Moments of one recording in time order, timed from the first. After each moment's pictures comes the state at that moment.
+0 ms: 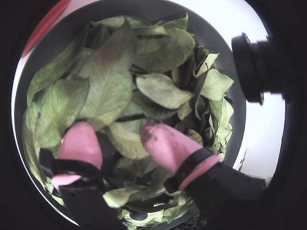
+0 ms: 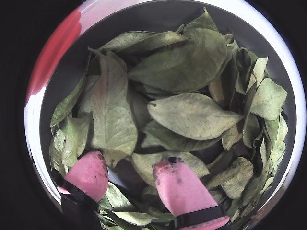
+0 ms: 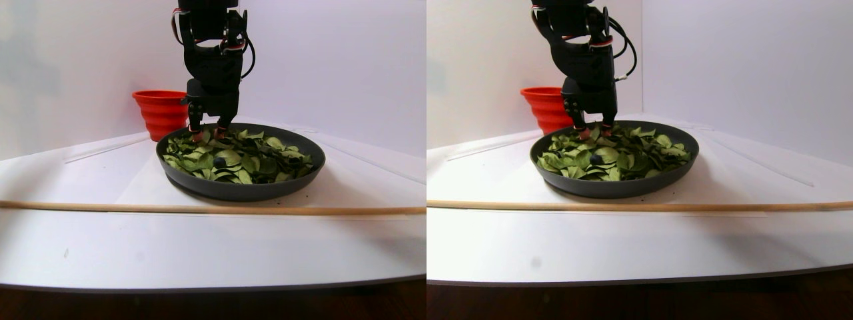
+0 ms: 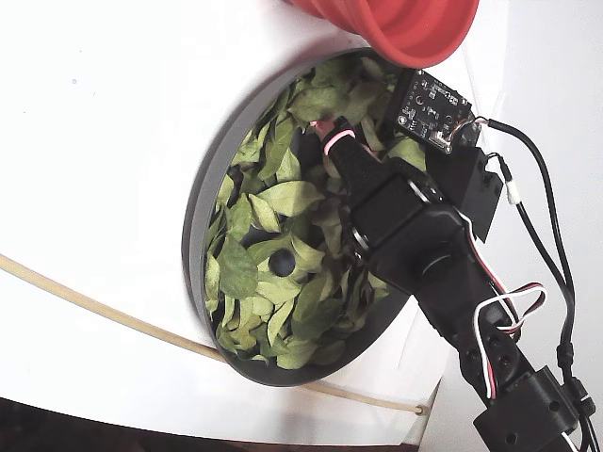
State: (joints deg) arm 2.8 73.6 102.9 -10.3 -97.3
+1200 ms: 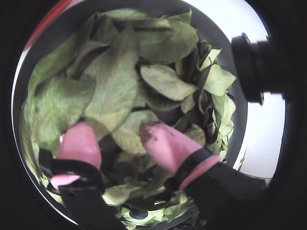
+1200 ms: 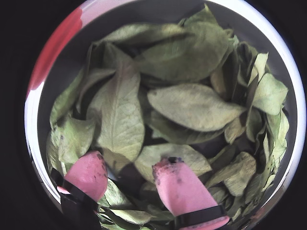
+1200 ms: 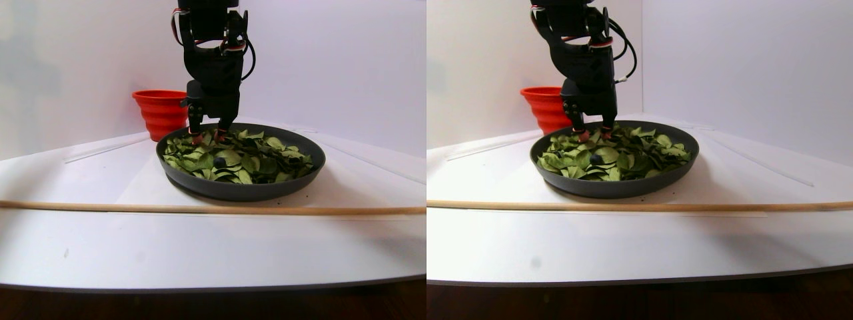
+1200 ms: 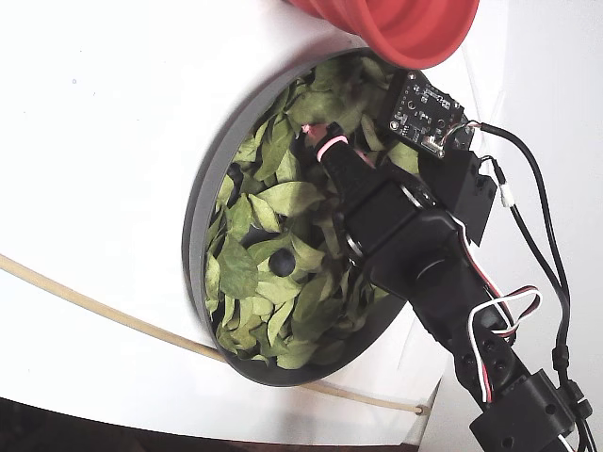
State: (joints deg) arm 3.0 73.7 104.3 -10.3 -97.8
